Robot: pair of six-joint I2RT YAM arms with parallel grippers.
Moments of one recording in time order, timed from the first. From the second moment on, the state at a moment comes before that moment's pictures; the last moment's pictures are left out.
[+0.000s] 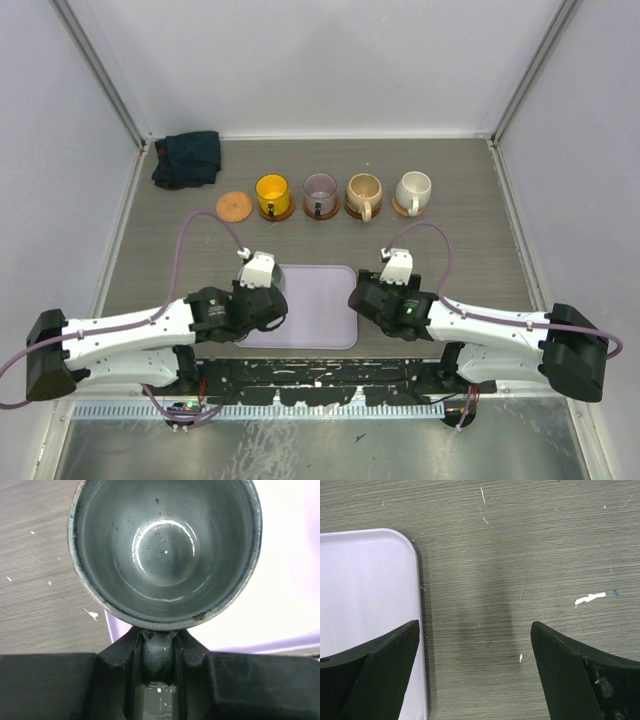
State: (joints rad) left arm -1.24 1.05 0.75 -0.85 -0.65 -0.87; right arm 1.10 1.10 0.56 -0.56 0.78 1.04
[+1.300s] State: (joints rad) left arm -0.22 1.58 1.03 -0.26 -0.25 -0.35; right arm 0.94 1.04 0.54 -0.50 0.85 0.93
